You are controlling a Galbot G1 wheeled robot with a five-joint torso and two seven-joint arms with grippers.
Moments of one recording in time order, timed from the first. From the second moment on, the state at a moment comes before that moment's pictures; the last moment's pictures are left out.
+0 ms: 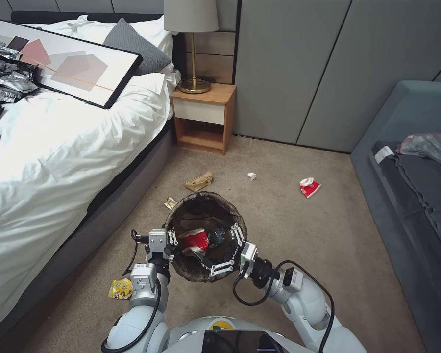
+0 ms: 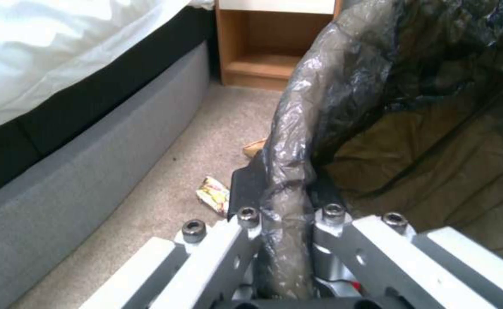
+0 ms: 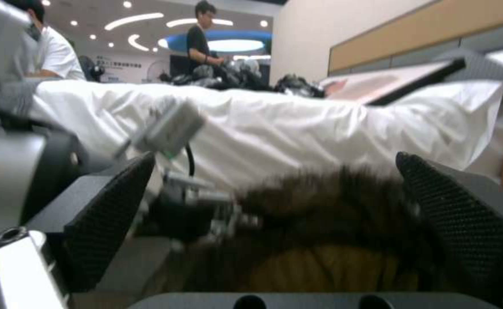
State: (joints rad) left arm 1.77 -1.47 -0.28 -2.38 0.01 0.33 -0.28; right arm -1.51 1.25 0.30 2.06 0.34 0.31 -0.77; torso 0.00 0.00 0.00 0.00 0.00
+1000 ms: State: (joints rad) left arm 1.77 -1.47 -0.28 -2.38 0.01 0.33 -0.28; right arm -1.95 1.53 0.57 2.38 -0.03 0.28 0.16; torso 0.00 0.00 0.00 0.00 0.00
